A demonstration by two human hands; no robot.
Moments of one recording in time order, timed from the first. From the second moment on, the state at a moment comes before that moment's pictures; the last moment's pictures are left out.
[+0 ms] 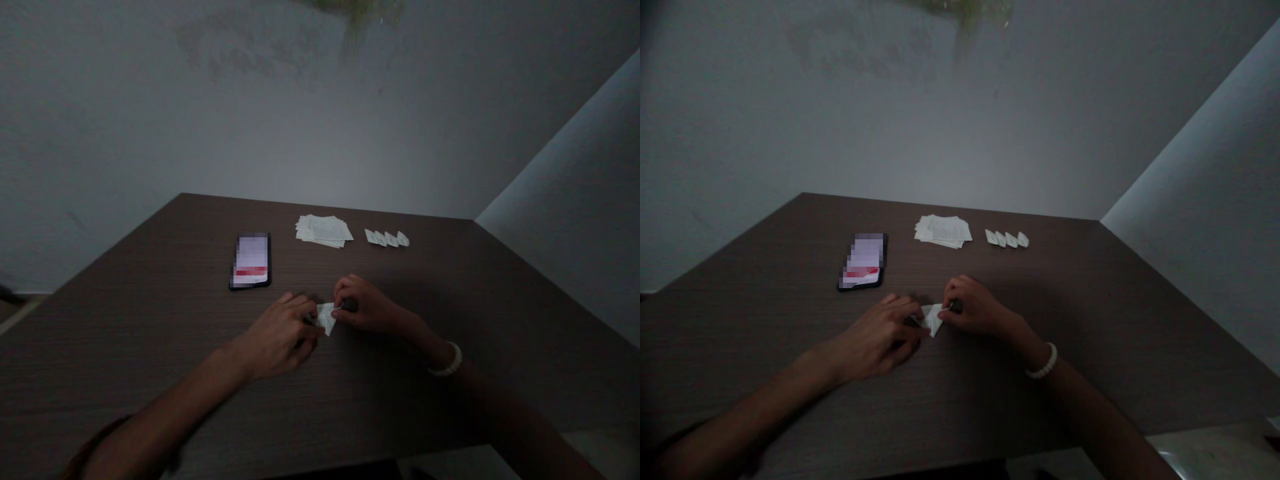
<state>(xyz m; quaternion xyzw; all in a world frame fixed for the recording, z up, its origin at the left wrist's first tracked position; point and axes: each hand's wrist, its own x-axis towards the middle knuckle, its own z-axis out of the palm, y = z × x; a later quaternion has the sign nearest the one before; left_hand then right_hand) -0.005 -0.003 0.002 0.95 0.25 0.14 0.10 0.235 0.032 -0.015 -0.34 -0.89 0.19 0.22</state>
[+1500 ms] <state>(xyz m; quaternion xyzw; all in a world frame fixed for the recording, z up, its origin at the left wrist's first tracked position) 0.000 -0.007 0.006 0.97 0.23 0.11 0.05 0.235 0.023 -0.009 -0.33 -0.91 0.16 0.18</state>
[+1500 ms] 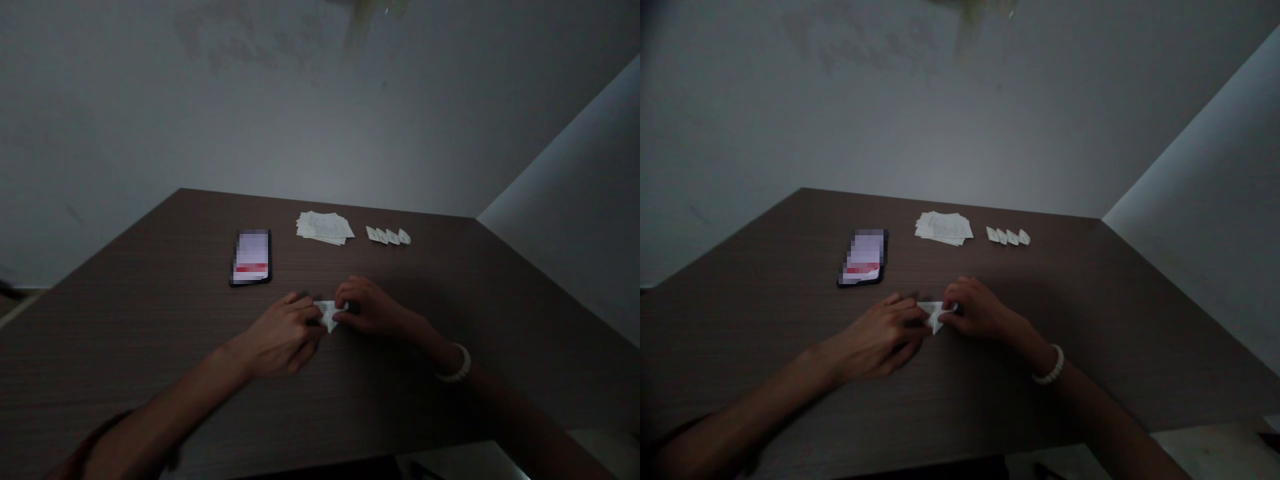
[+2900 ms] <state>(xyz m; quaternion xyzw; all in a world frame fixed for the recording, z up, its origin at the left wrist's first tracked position) 0.005 -0.017 0.003 0.97 0.21 0.05 -0.04 0.223 0.026 -0.011 -0.40 -0.89 0.12 0.16</state>
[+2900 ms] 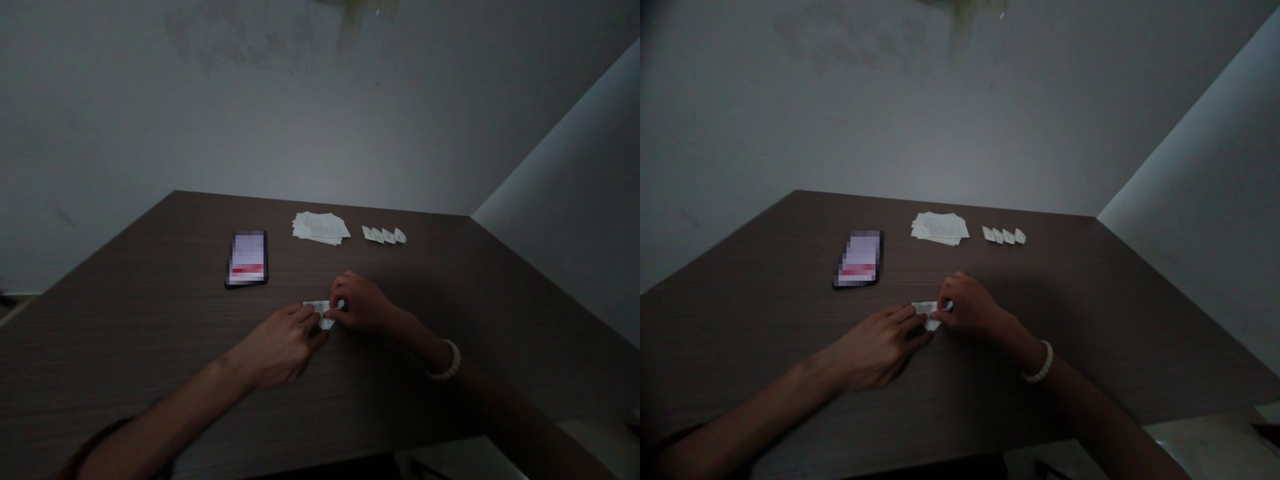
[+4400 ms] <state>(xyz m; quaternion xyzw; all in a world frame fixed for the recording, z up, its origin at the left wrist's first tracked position) 0.007 -0.019 0.002 0.96 0.23 0.12 0.11 0.227 0.015 -0.007 -0.43 -0.88 0.10 0.19</state>
